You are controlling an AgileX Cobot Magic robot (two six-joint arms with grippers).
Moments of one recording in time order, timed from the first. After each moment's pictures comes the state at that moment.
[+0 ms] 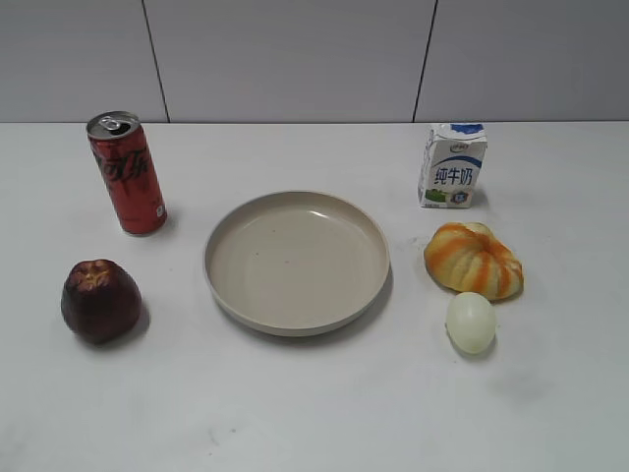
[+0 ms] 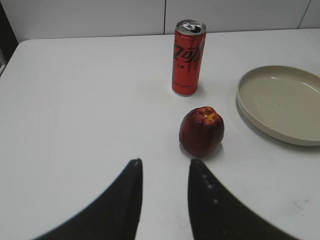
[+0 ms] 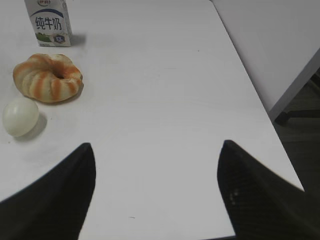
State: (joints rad) left arm -0.13 -0.01 -0.50 -0.14 1.04 0.16; right arm 0.01 0.00 -0.50 -0.06 1.05 0.03
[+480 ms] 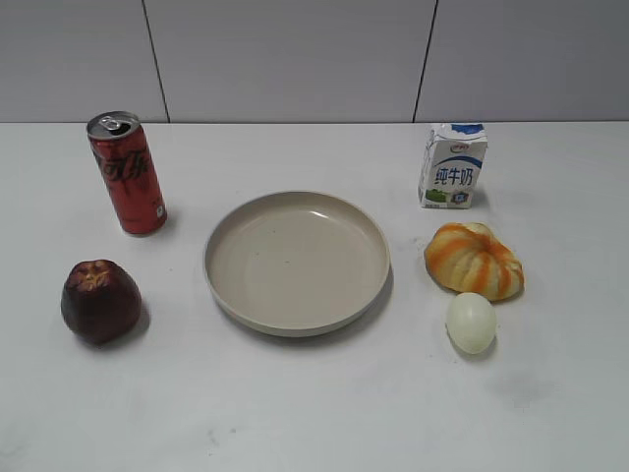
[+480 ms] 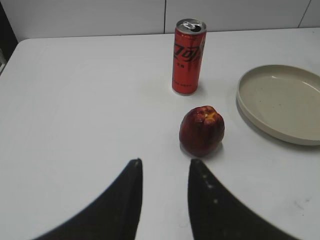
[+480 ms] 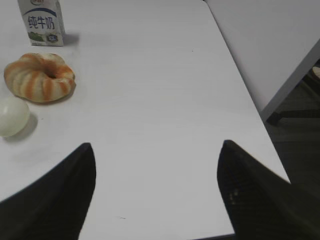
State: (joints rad) left arm -0.13 -0.01 -0.50 -0.14 1.04 0.16; right arm 0.01 0.00 -0.50 -0.09 1.05 0.03
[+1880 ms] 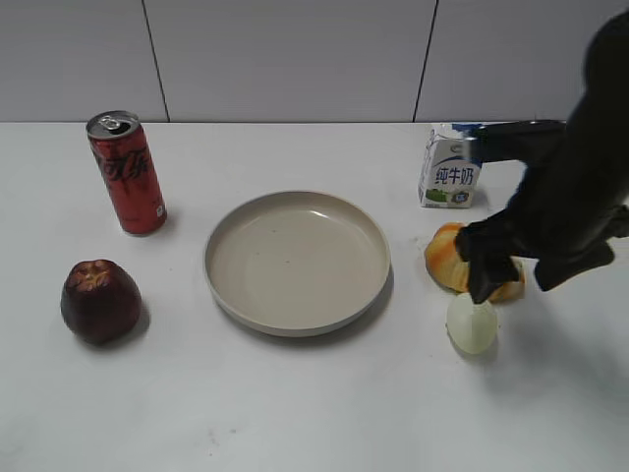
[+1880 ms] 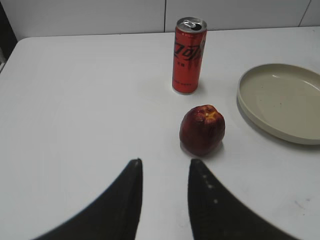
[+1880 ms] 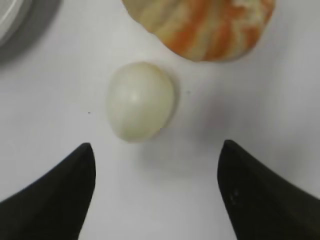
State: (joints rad) left arm -0.13 -0.01 -0.50 -0.14 1.04 0.16; right arm 0.43 1.70 -1.03 0.07 0.85 0.21
